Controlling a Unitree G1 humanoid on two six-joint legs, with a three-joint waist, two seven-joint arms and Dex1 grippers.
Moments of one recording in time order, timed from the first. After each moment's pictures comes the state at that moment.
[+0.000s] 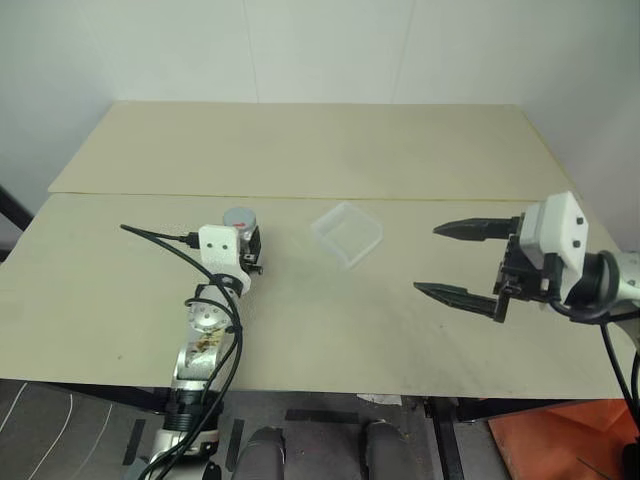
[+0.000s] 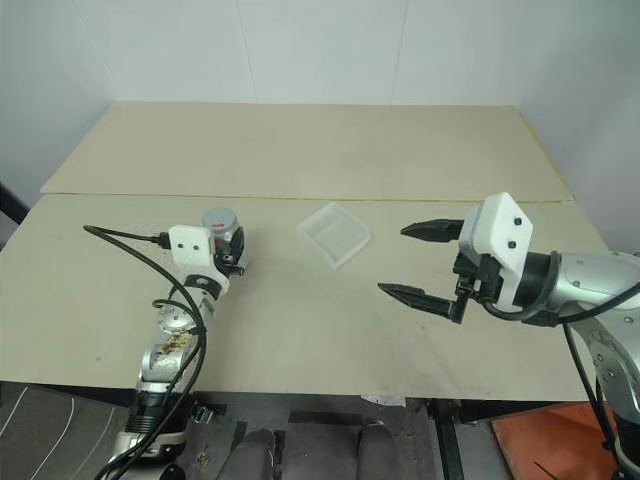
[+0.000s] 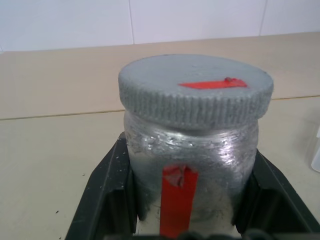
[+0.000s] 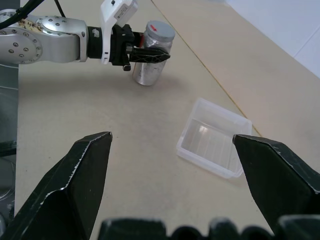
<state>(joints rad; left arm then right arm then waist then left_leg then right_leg) -0.32 0.13 0.07 -0.02 -0.07 0.17 -0.05 -0.23 -0.96 -0.30 -0.62 0.68 0.61 0.94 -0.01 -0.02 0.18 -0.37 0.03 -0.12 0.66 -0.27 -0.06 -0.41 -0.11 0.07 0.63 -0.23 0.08</state>
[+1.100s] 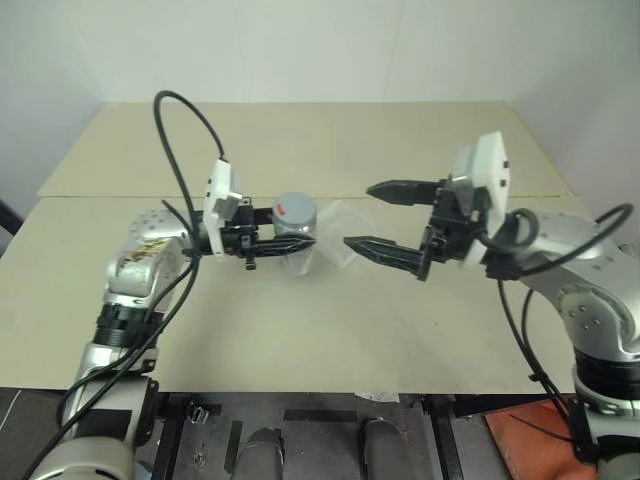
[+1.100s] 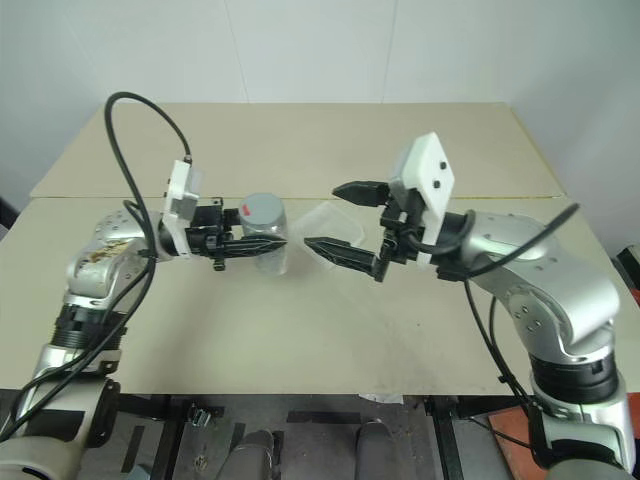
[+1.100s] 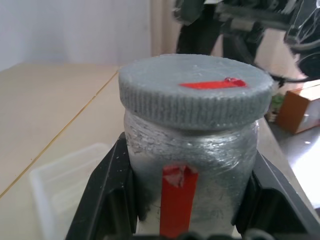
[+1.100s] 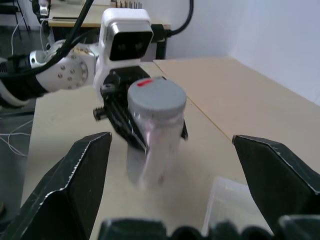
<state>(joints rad) -0.73 0.53 -0.04 0.16 -0.52 0.32 -1.31 -0.68 -0.68 0.01 -0.51 0.77 0.78 0.66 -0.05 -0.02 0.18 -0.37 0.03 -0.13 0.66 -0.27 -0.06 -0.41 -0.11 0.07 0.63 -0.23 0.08</state>
